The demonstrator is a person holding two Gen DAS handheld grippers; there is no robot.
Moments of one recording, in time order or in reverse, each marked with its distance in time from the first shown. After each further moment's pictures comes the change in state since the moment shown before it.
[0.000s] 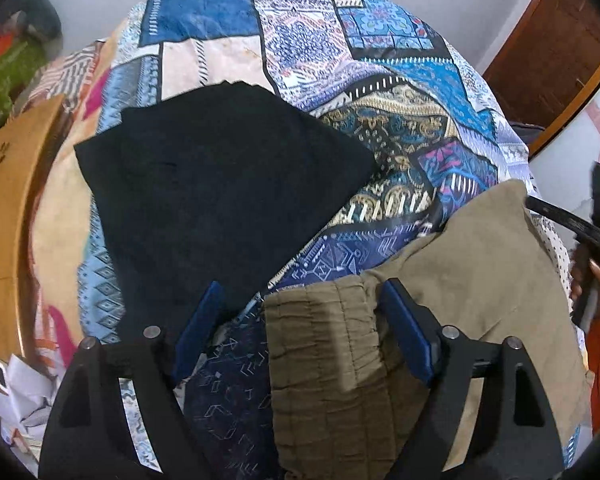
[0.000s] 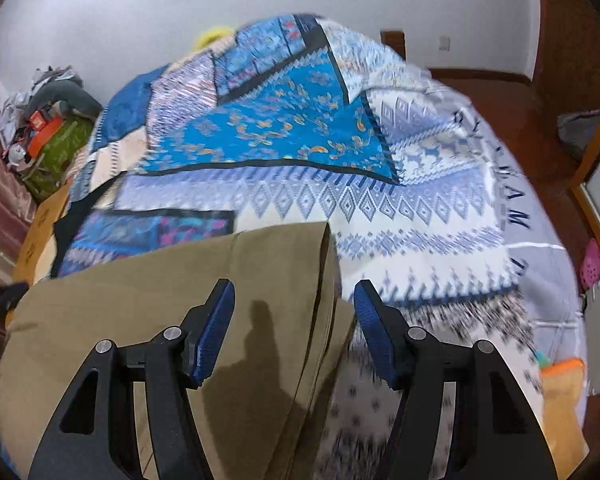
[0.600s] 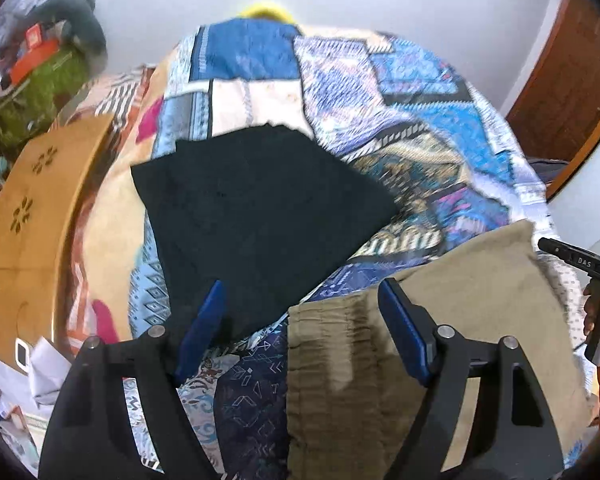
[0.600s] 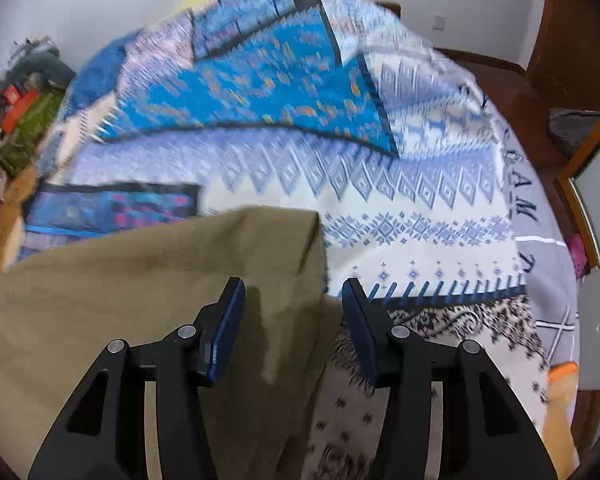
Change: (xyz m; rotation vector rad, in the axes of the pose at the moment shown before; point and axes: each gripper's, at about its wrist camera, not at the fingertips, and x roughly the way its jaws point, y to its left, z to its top) left arm -0.051 0.002 -0.002 -0.063 -0.147 0.105; right arm -0.020 0.017 -0.009 -0.047 0.039 -0.057
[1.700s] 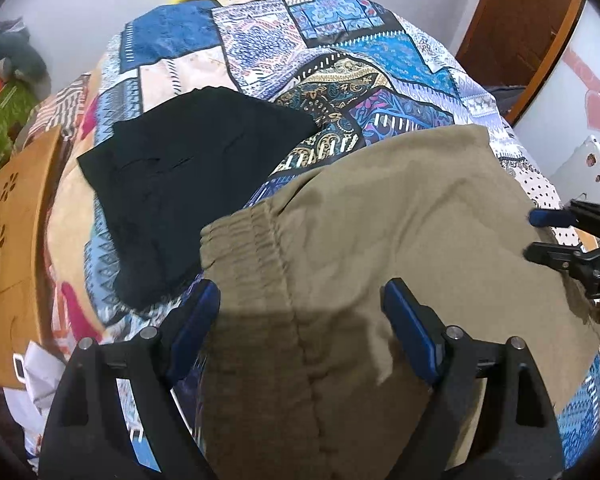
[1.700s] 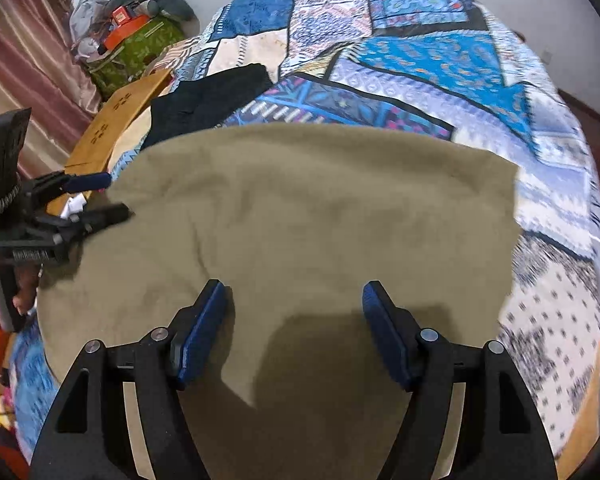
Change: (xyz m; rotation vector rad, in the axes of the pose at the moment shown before) left arm 0.000 -0.048 -0.052 0.207 0.126 -0.064; right arm -0.041 0.121 -0.070 -0.250 0.129 0.197
